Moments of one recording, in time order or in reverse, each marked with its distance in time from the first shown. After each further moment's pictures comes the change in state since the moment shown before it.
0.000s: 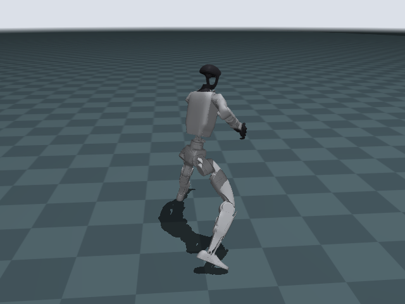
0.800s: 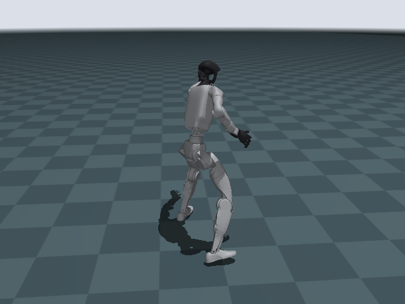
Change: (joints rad) left arm -0.713 0.282 -0.585 0.246 1.296 0.079 0.702; right arm -0.466 0.279 0.379 0.543 -0.104 -0.129 -0.223; waist -0.104 -0.075 0.142; left_leg 0.112 -0.239 -0.057 0.480 -0.012 -0.031; right_leg 0.078 0.226 -0.251 -0.224 -0.442 -0.062
